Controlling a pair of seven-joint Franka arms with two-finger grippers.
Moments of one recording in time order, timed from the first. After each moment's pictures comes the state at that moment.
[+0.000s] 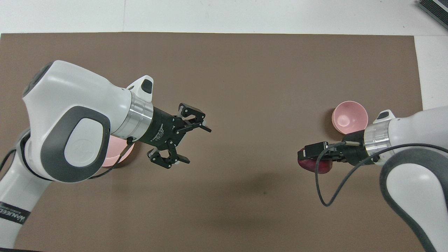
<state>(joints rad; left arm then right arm) -0.13 0.07 -0.28 -1.80 -0.62 1.80 -1.03 0.26 -0.13 -0.17 -2.12 0.44 1.87 -0.05</state>
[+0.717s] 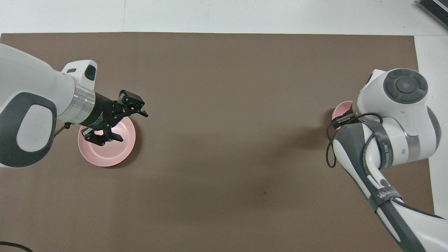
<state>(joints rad) 0.03 0.07 -0.27 -1.78 -0.35 1.78 -0.81 0.24 0.17 -0.17 -1.94 -0.33 2.07 -0.12</state>
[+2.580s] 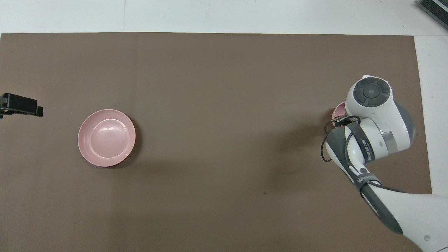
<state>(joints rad) 0.06 -0.01 -0.04 -1.57 -0.06 1.58 0.07 0.20 0.29 -0.17 -1.96 -0.46 2.18 0.02</state>
